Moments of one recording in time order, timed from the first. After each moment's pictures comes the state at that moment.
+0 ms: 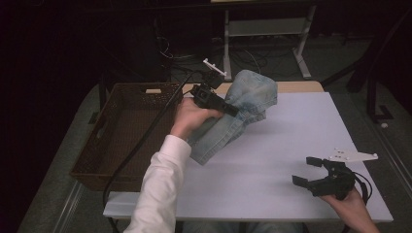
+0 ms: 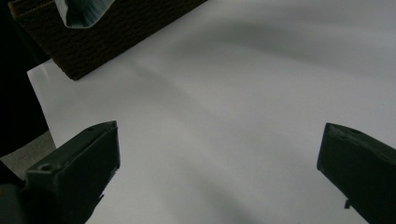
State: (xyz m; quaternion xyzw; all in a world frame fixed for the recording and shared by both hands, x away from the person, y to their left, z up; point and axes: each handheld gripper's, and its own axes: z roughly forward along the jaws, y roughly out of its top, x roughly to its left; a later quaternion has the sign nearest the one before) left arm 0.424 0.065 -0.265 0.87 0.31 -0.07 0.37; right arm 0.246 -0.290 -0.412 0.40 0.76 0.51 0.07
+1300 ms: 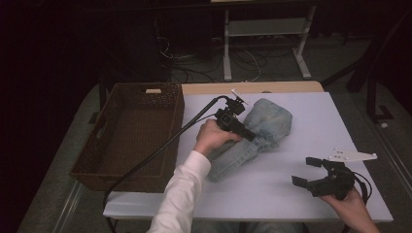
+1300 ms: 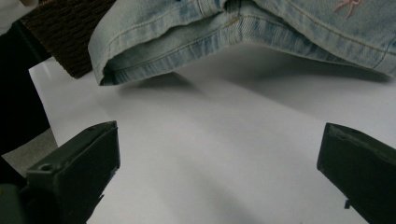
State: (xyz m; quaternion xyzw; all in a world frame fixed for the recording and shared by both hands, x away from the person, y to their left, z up) left arm 0.416 0.009 -0.346 0.89 0.27 -0.12 0.33; right arm 0.247 -0.290 -0.412 0.40 0.76 0.51 0.07
